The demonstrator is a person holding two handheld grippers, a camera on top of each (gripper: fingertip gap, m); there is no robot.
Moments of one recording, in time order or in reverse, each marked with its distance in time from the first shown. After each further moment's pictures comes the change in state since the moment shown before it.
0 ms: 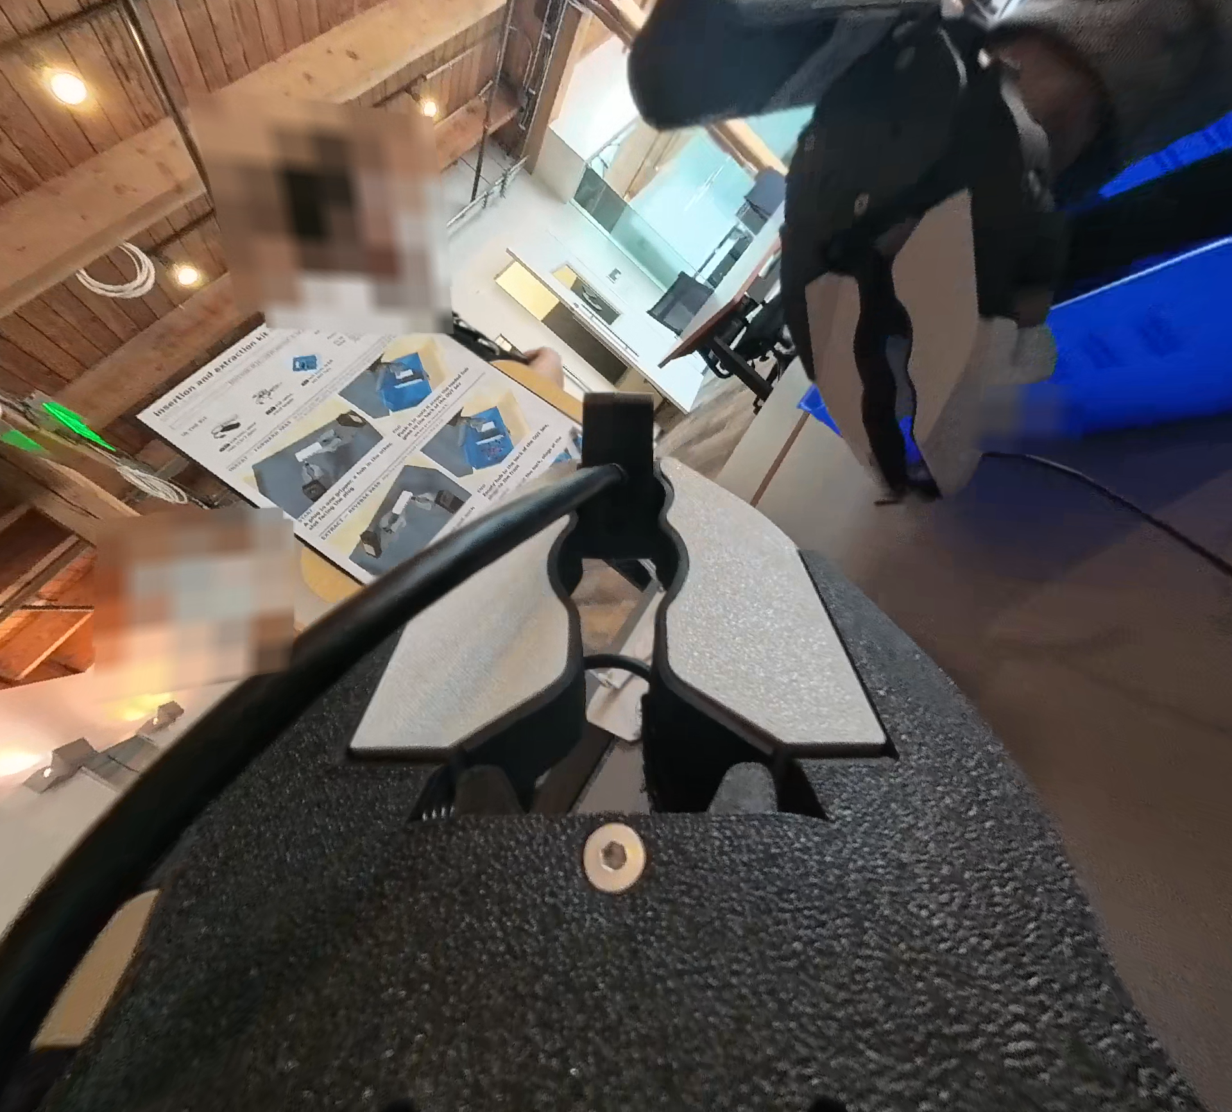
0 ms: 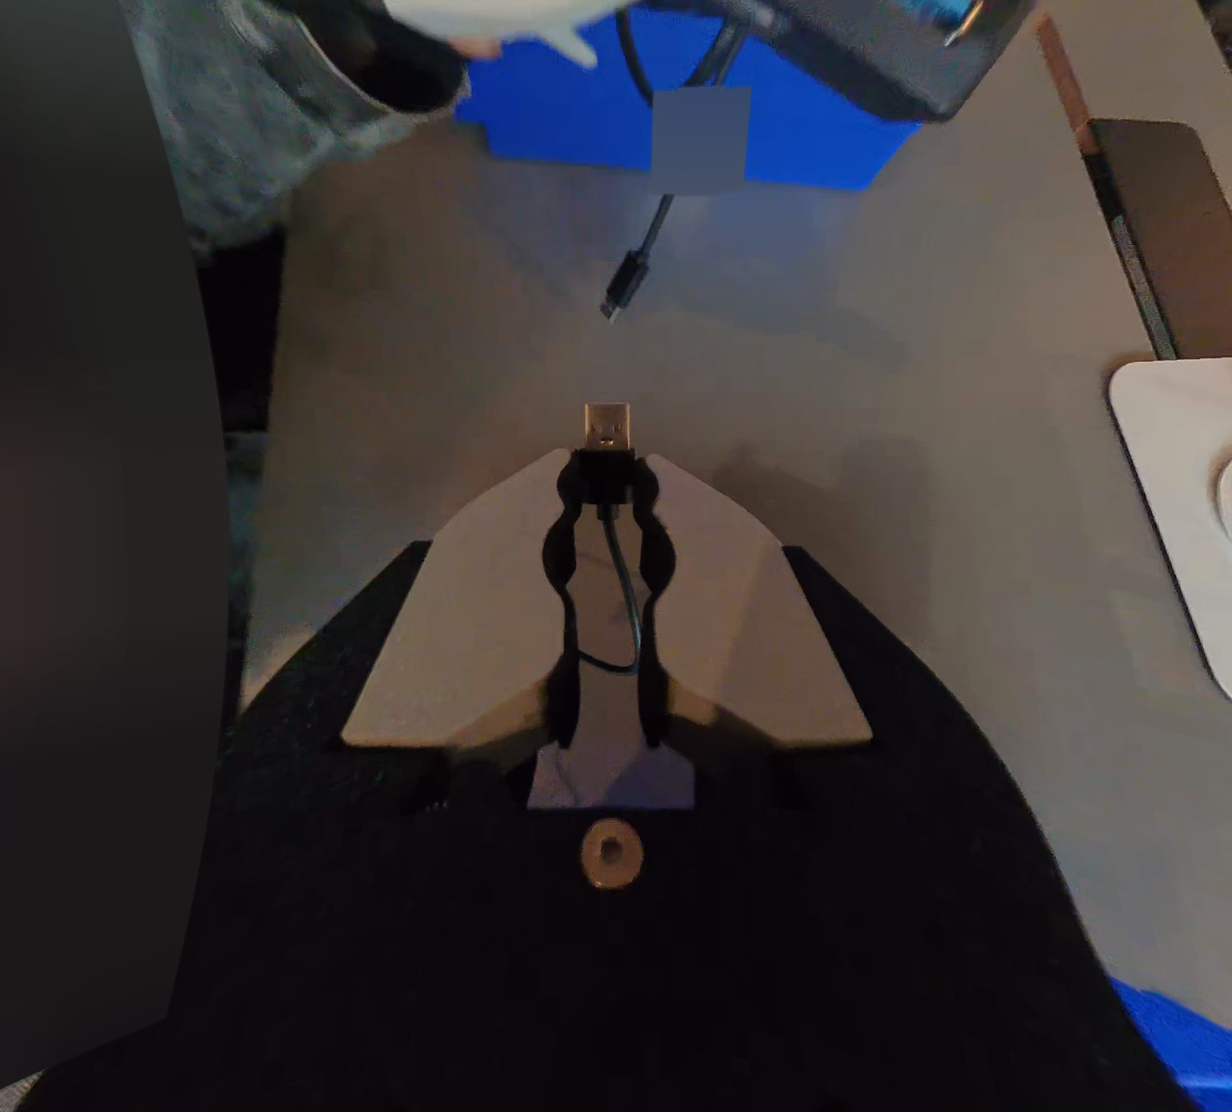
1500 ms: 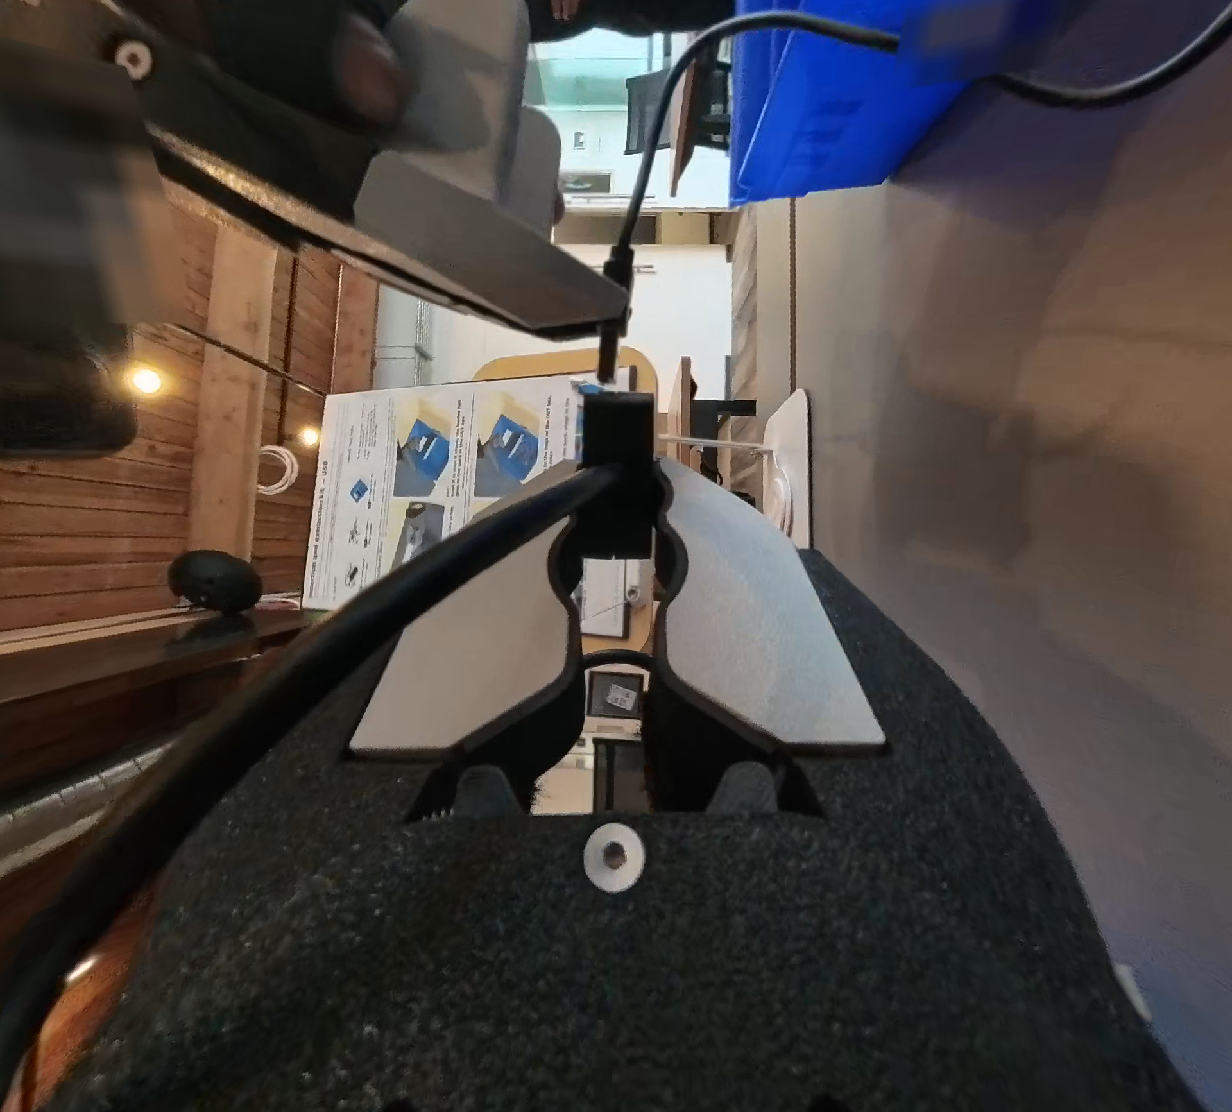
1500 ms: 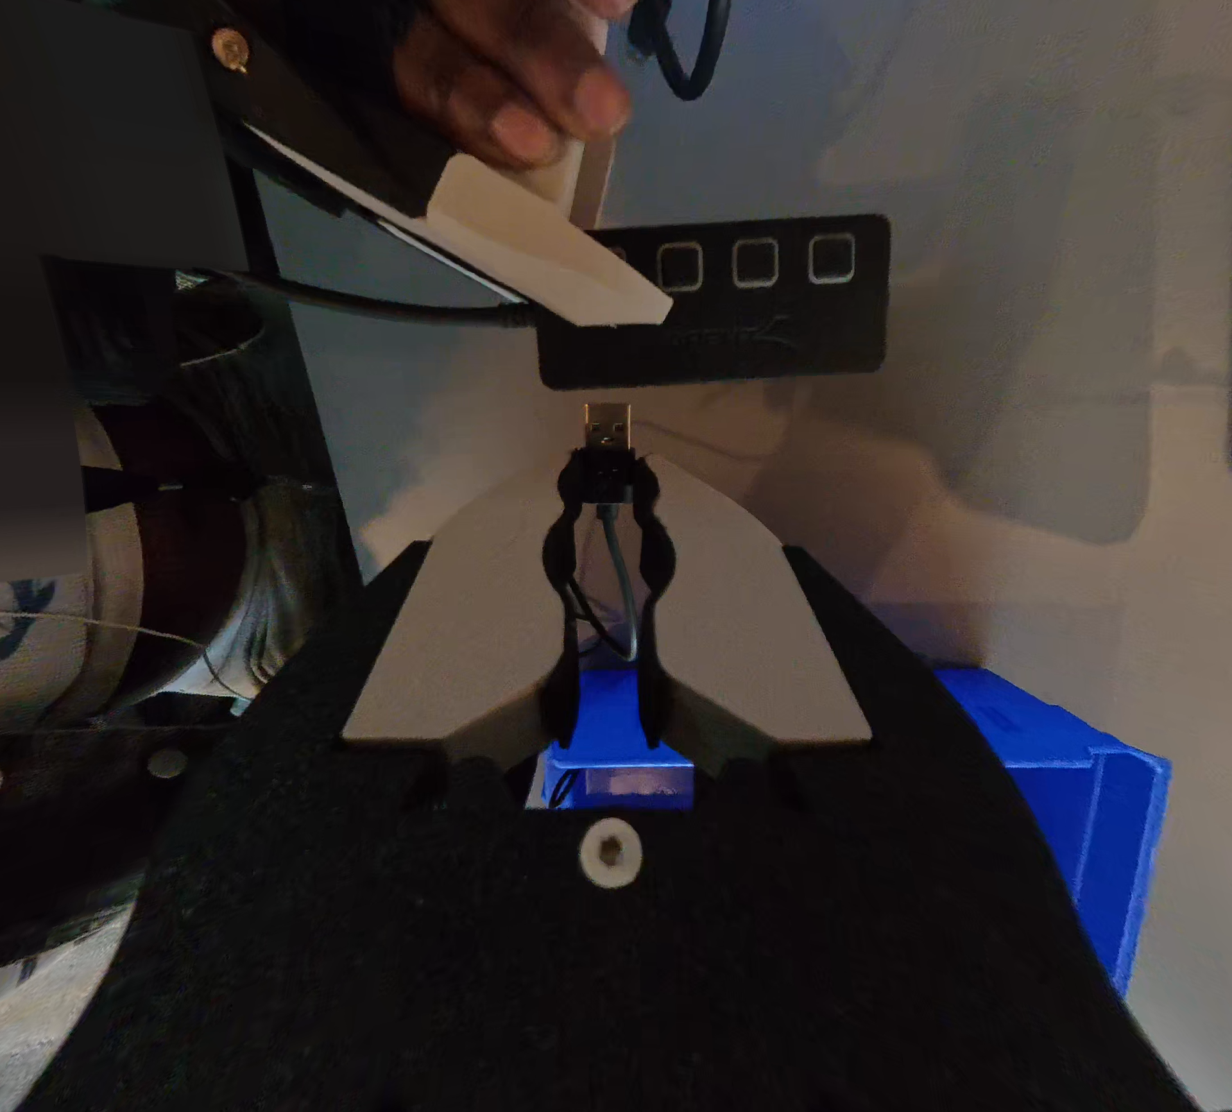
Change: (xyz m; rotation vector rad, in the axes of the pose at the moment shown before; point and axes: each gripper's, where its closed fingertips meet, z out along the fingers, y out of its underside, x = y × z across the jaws) left arm 0.074 0.031 0.031 -0.219 0.095 0.716; right arm 0.002 0.002 -0.028 -0.458 -0.039 0.136
